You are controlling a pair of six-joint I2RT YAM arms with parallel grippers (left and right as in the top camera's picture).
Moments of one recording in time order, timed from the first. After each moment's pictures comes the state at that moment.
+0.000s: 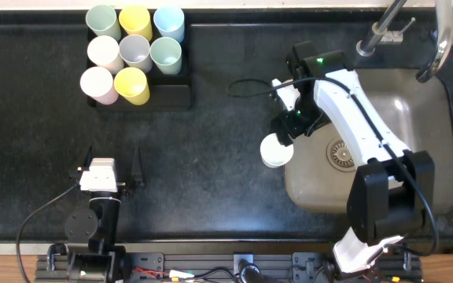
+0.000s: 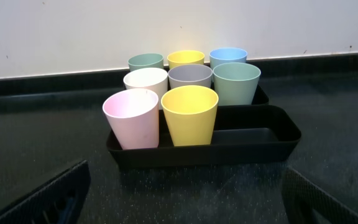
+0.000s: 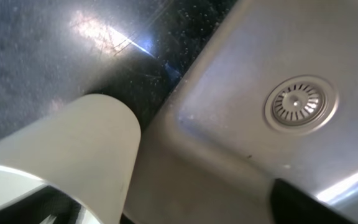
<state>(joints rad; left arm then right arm) -0.03 0.01 0.01 -0.08 -0.02 0.06 0.26 1.86 1.48 -1.29 -0.05 -0.29</state>
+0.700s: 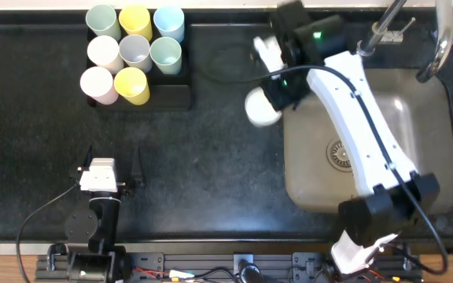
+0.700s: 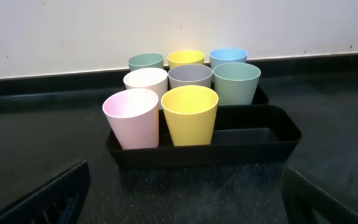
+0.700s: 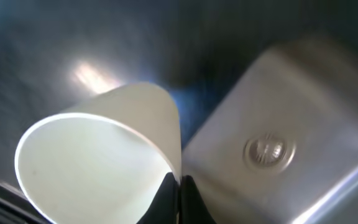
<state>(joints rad) -0.03 0.01 0.01 -0.08 -0.02 0.06 0.38 1.87 2.00 -1.49 -0.08 -0.20</state>
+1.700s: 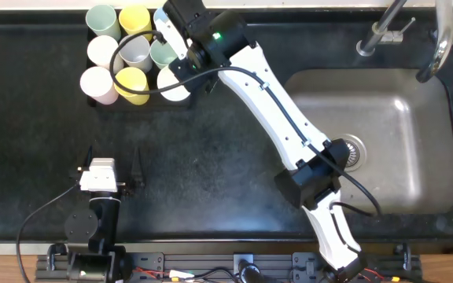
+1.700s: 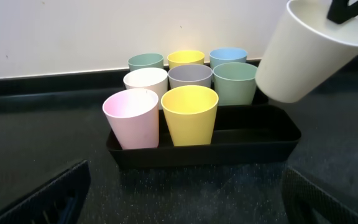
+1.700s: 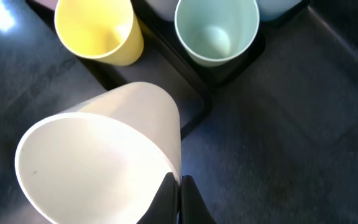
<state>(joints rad) -0.03 0.01 0.01 -0.08 -0.02 0.06 0.66 2.30 2.53 -1.37 -0.10 -0.11</state>
